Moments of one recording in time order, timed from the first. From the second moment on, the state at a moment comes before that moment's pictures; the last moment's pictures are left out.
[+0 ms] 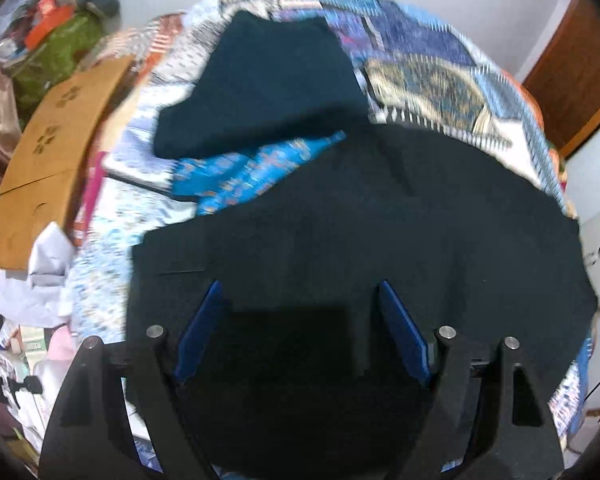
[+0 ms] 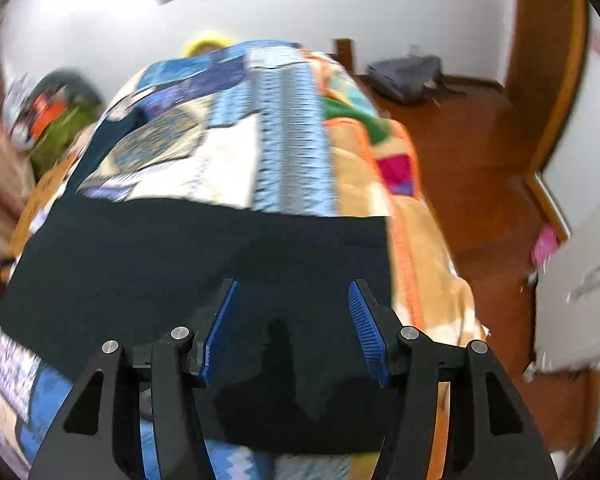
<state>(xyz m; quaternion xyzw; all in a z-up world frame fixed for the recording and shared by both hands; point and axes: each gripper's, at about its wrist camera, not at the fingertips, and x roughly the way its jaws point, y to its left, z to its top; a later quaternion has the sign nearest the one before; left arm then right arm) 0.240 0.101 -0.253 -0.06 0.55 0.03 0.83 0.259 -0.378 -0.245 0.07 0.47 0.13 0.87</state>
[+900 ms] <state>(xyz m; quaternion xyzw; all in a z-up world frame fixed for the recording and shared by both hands) 0.265 0.077 -0.270 0.02 0.53 0.10 0.84 0.296 -0.379 -0.258 -0.06 0.40 0.10 0.91</state>
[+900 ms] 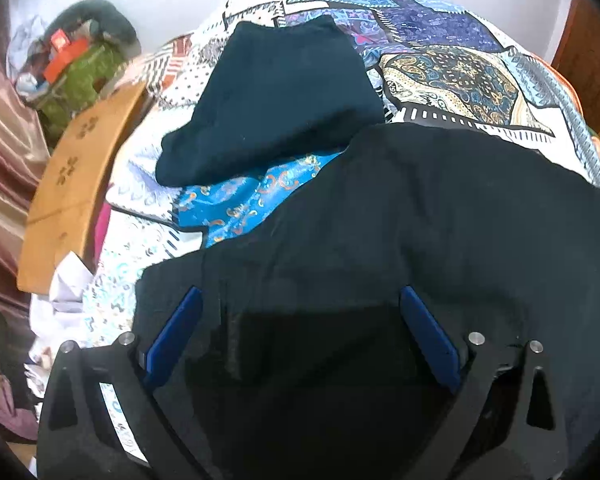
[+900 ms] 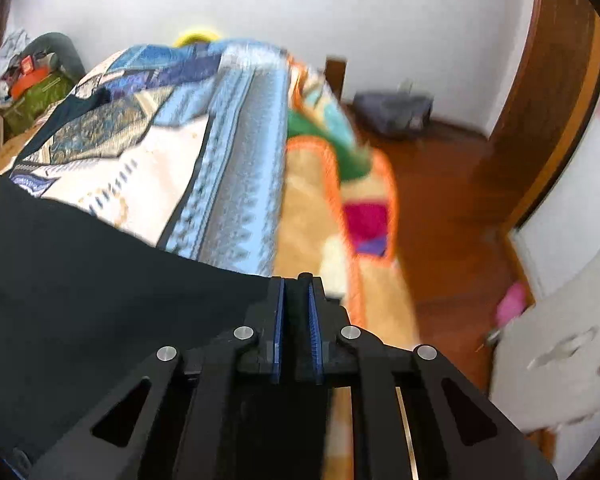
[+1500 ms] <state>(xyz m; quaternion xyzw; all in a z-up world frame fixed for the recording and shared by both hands) 0.262 0.072 -0.250 0.04 0.52 0.08 0.85 0.311 -0.359 -0.235 -0.01 0.45 0.14 0.88</state>
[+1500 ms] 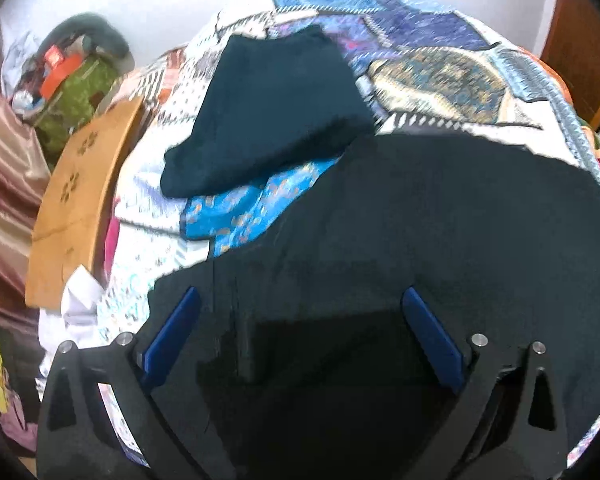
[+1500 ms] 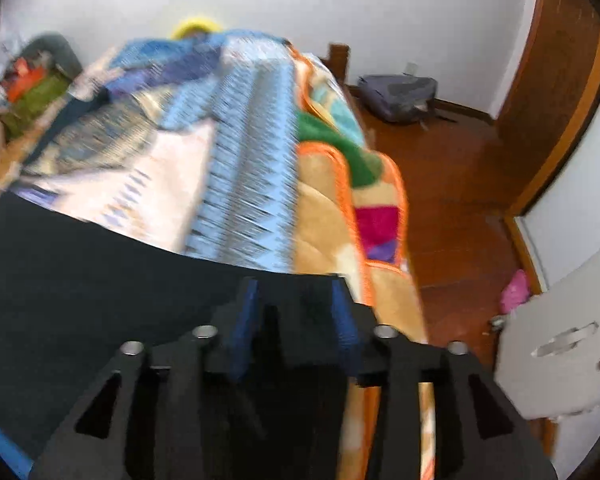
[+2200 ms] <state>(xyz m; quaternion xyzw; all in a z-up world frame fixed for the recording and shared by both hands) 0.221 0.016 -0.241 0.05 0.51 -0.03 0.86 0.182 -0.370 -0.263 0.08 0.48 0.10 0.87</state>
